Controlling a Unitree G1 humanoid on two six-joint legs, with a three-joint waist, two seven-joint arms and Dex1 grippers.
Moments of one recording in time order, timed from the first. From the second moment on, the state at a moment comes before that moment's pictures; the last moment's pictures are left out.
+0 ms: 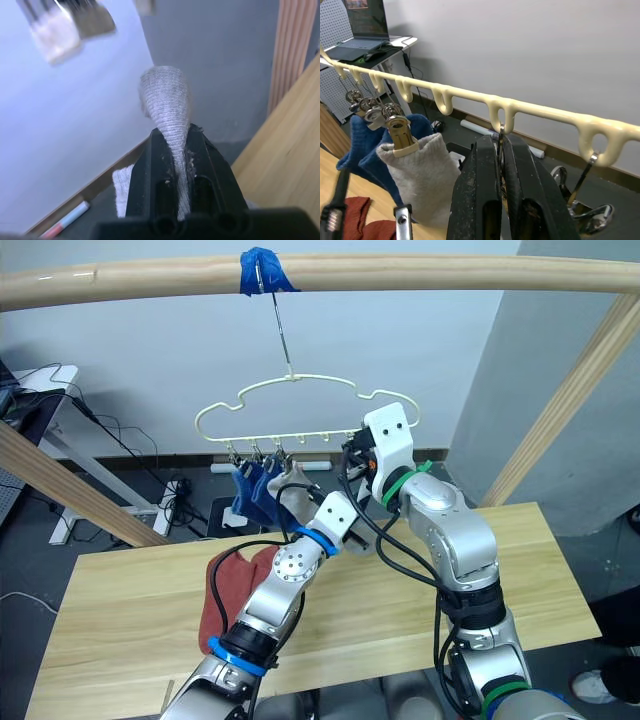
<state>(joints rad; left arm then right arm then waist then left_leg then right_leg) -0.42 0.04 -0.27 0.24 0.15 -0.04 -0.20 -0.66 -0.10 0.10 -0.29 0.22 0.88 0.29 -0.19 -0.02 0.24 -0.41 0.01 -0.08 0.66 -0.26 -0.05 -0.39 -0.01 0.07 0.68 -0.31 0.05</state>
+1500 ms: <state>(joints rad) -0.36 0.04 -0.26 0.18 0.23 -0.20 -0.12 -0.62 -0.16 0.10 -0.39 0.30 0.98 0.31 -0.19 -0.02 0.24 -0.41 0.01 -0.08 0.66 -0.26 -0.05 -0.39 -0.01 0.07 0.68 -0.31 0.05</state>
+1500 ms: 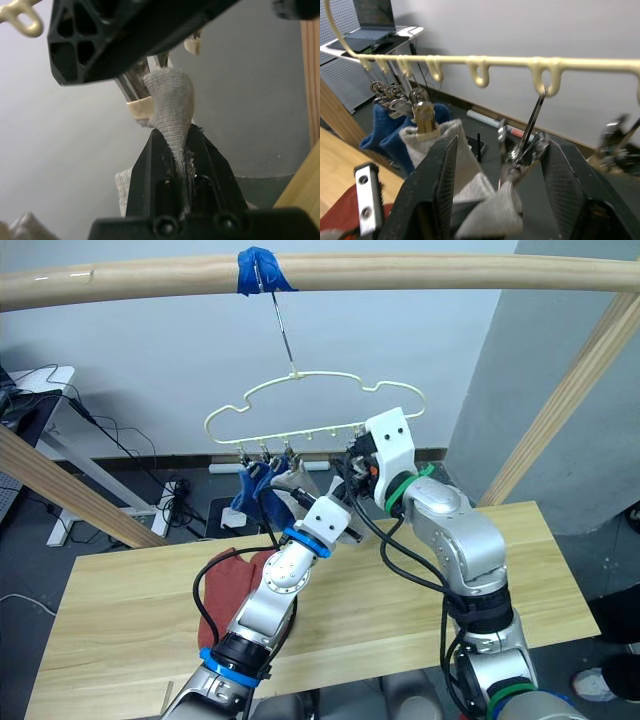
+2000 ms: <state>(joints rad) -0.26 0.13 -0.22 0.00 -0.01 -0.09 -0.36 -0.51 -0.33 0.10 -0.60 0.38 0.95 0.41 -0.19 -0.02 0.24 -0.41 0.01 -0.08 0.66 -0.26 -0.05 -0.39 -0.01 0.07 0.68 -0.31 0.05</state>
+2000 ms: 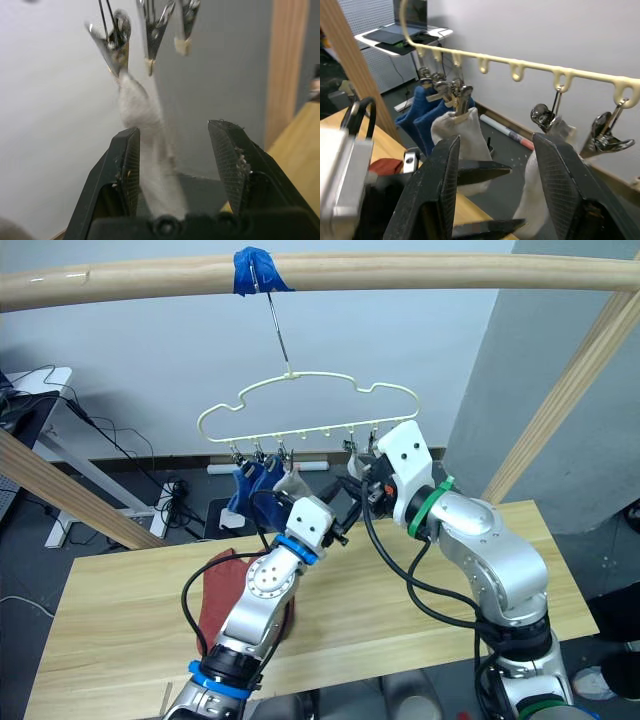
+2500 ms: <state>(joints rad) -0.32 0.40 -0.07 -0.26 -0.31 0.17 -0.65 -0.44 -0.29 0.09 -0.55 0.26 0.84 0.26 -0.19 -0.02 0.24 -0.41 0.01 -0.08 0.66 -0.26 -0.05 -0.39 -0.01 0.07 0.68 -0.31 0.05</state>
